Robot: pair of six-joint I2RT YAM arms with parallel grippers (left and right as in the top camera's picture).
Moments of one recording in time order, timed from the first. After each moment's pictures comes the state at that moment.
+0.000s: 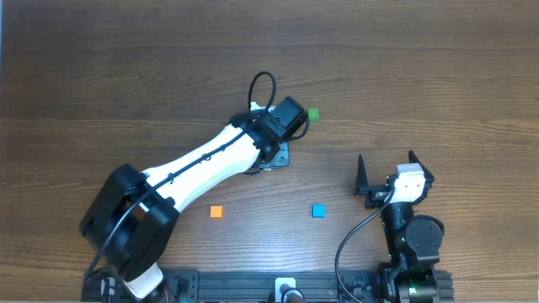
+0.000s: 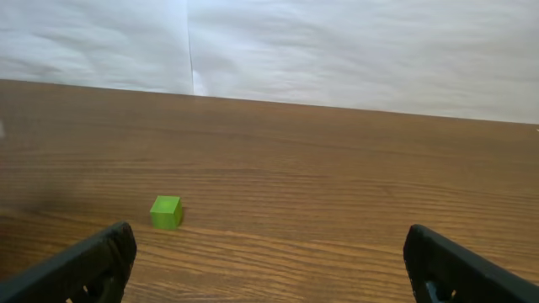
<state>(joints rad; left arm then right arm) -0.77 1.85 1.28 -0.80 -0.12 -0.81 0.06 0.01 0.01 -0.07 -0.01 -0.05</state>
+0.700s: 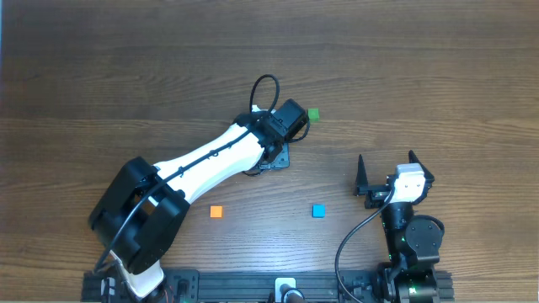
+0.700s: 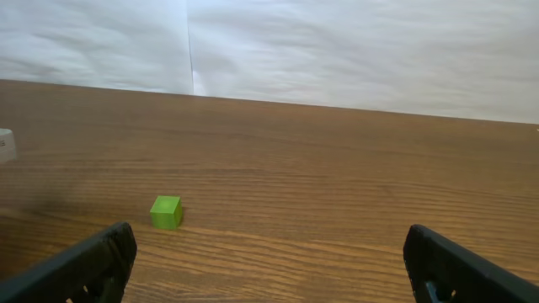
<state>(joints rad) -0.77 1.89 1.27 -0.79 -0.12 -0.81 0.06 0.01 0.01 -0.07 -0.01 -0.05</state>
